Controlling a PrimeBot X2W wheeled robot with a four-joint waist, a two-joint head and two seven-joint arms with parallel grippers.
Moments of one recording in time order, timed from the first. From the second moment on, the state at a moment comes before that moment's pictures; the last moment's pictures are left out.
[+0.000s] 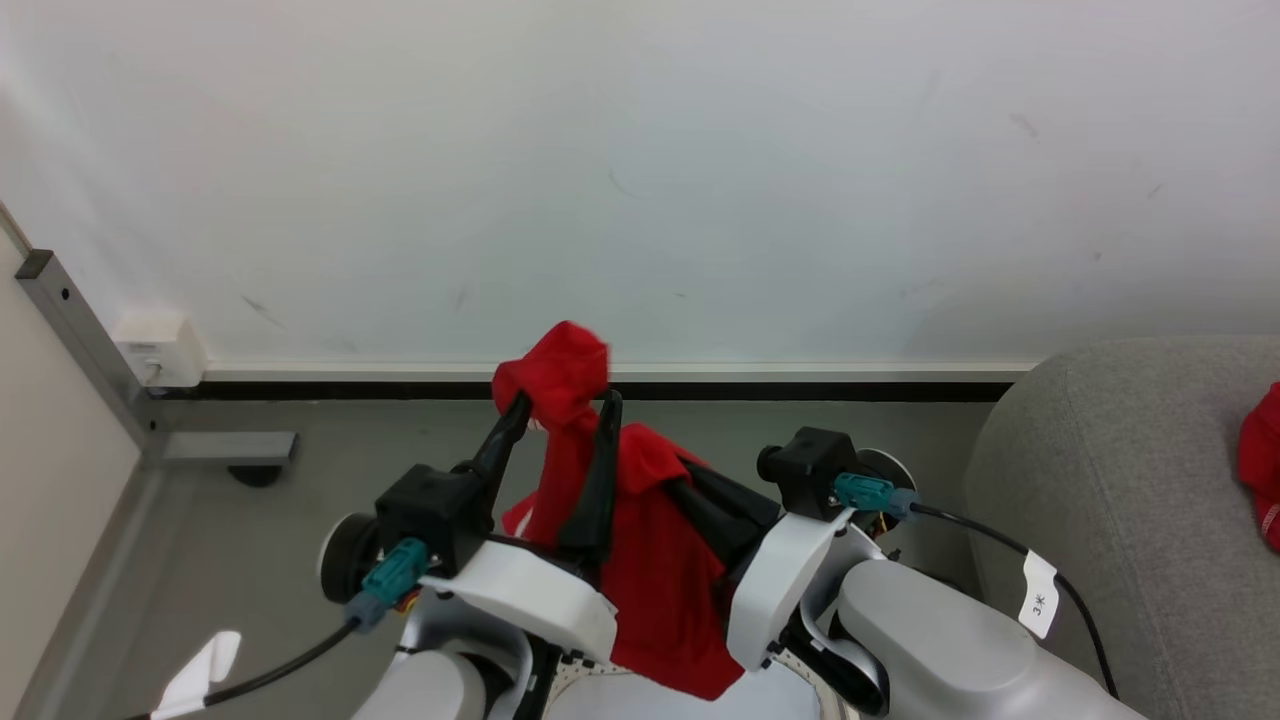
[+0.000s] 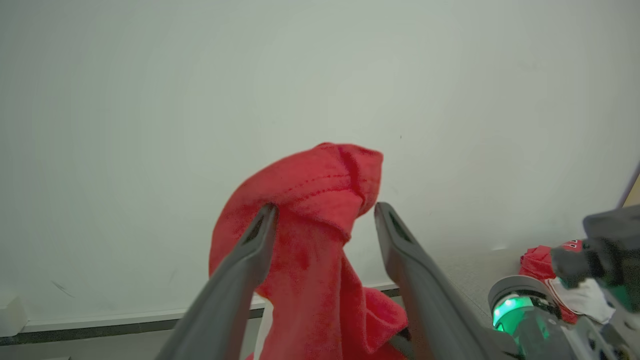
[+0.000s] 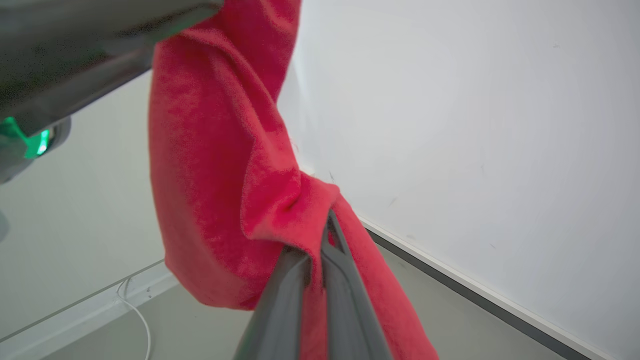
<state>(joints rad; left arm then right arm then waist) -0.33 0.18 -0.52 -0.04 -0.37 0.25 -0.07 -0.81 -0.05 1.16 0.72 0.91 0.13 -0.26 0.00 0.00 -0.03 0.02</state>
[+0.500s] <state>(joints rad) -0.28 0.21 -0.53 -0.04 -0.38 0.26 -0.06 -0.79 -0.05 1.01 0.73 0.82 0.13 -0.26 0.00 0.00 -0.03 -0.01</state>
